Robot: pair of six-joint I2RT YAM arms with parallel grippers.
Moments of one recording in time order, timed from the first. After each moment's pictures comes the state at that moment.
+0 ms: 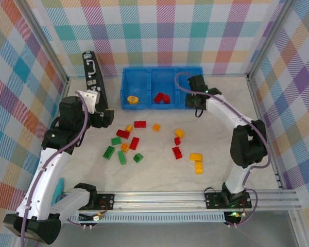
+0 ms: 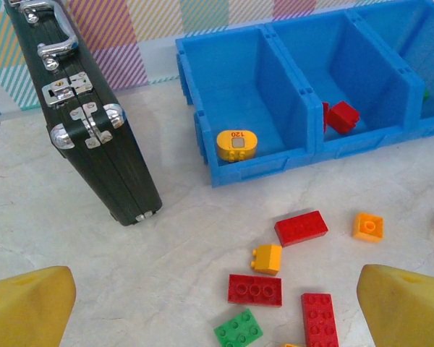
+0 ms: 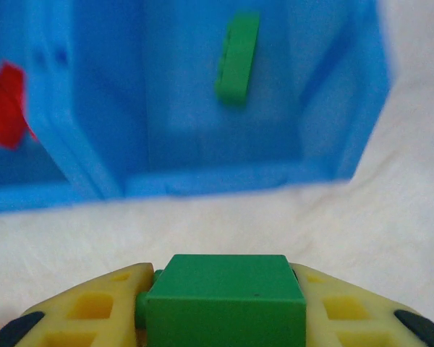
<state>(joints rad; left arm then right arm) -0.19 0.95 1.14 -0.71 0.01 0.05 0.37 1.78 1.51 -0.66 0.21 0.35</state>
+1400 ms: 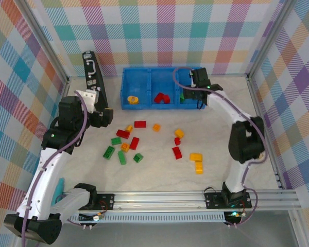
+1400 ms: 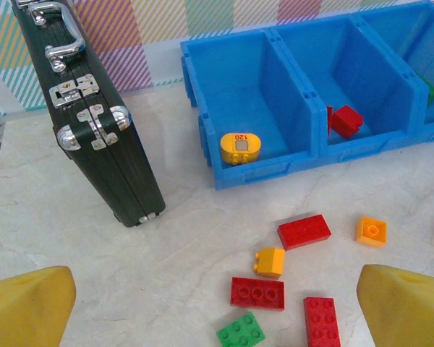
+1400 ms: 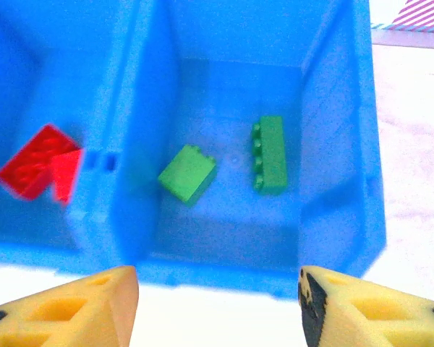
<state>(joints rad) -0.19 0.95 1.14 -0.71 0.01 0.05 0.33 1.80 1.52 -0.52 0.13 0.15</state>
